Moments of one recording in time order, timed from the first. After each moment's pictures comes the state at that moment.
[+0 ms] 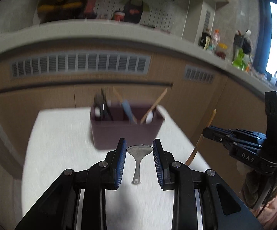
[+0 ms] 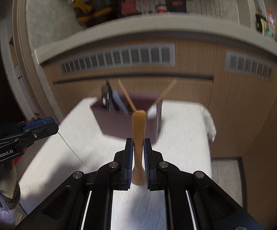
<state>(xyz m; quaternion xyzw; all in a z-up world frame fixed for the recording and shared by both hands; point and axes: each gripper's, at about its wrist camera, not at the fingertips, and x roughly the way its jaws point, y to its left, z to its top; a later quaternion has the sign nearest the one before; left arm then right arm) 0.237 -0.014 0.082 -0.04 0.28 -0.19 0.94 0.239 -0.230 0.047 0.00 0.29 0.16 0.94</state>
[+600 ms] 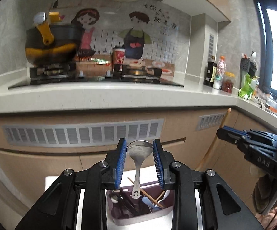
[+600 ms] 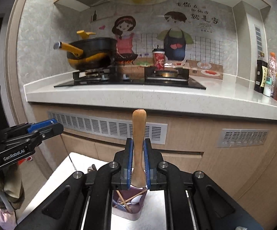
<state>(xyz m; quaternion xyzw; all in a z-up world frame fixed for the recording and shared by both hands) 0.374 -0.003 0.180 -0.03 0.21 -0.18 0.96 0.344 -0.211 0.167 -0.02 0.21 0.13 0.97</state>
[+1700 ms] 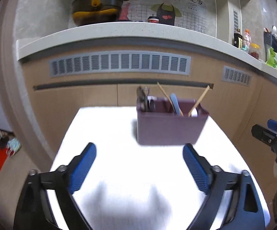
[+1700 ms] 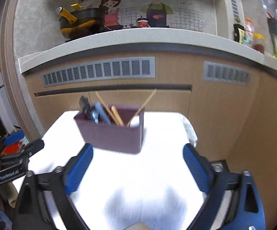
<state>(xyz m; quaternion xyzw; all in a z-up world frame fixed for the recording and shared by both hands) 0.202 0.001 0.020 -0.02 0.27 -0.03 0.96 0.203 -0.216 0.028 0.01 0.26 0.06 0.96</state>
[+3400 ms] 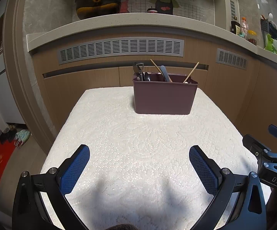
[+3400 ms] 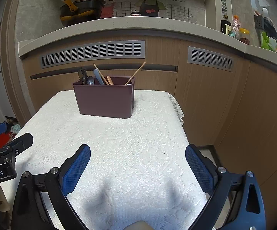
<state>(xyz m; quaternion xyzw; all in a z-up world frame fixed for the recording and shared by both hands) 0.135 -0.023 -0.006 0.00 0.29 -0.01 0.96 0.136 -0.218 -0.021 -0.02 0.27 0.02 0.96</state>
